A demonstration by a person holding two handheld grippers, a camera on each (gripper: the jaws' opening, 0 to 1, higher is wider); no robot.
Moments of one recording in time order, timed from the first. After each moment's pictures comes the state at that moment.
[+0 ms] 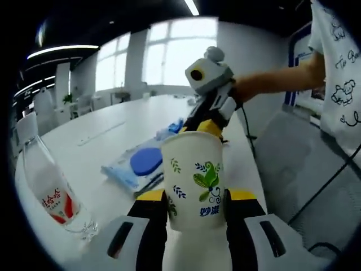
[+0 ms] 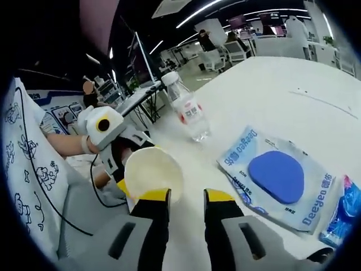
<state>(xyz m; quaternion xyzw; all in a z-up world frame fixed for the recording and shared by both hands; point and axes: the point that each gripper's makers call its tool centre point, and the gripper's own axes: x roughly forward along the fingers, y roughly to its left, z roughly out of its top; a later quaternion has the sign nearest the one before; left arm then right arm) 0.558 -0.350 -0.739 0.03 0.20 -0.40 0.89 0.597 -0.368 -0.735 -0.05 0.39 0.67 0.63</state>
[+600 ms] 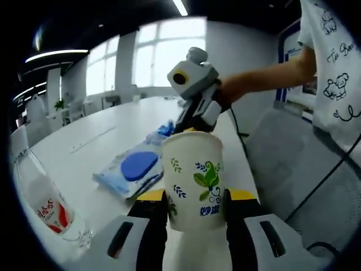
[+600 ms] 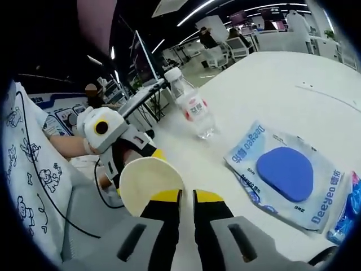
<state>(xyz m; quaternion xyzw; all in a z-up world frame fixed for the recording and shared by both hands) 0.552 -0.361 -0.740 0.04 0.20 -0.43 0.88 0.588 -0.367 -0.738 -0.04 0.41 0.67 0.62</state>
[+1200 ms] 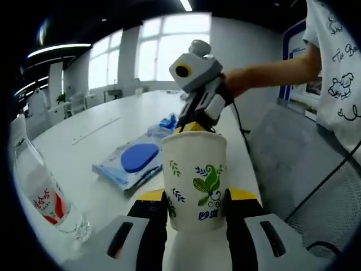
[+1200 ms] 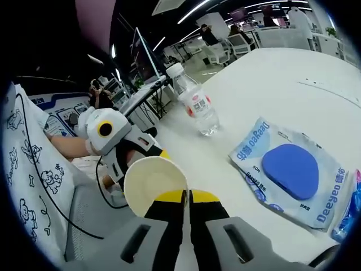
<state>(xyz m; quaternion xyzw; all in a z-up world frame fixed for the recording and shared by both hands) 0.549 -0.358 -0.753 0.04 0.23 -0.41 0.88 0.580 -0.364 -0.737 -0.03 0.43 0.67 0.60</state>
